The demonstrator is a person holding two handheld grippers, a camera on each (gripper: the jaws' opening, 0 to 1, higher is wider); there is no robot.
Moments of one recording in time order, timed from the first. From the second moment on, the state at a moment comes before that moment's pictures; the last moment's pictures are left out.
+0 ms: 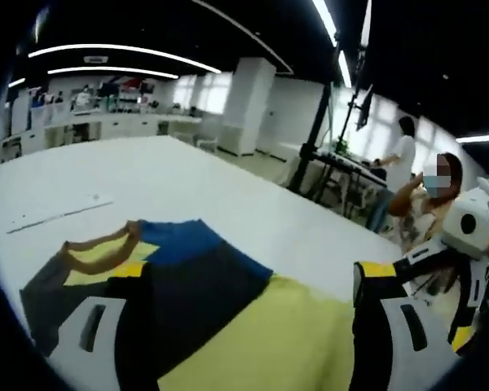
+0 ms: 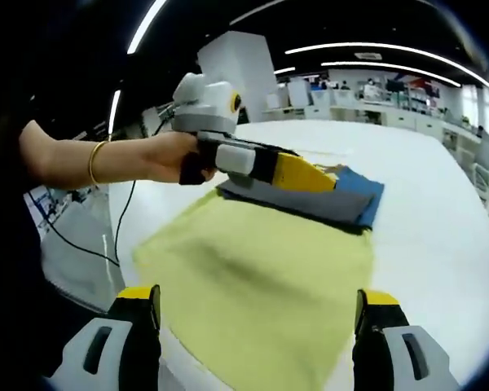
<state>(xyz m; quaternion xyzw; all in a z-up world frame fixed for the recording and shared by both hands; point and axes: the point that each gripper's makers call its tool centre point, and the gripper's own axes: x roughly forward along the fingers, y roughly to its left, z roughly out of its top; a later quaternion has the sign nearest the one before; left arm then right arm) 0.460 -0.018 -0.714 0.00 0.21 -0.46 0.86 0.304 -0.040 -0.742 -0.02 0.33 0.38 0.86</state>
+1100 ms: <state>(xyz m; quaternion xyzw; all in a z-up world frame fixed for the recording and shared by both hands) 0.350 0.117 -0.696 0.05 0.20 -0.47 0.85 0.260 -0.062 -0.746 -0.11 0.36 0.44 0.82</state>
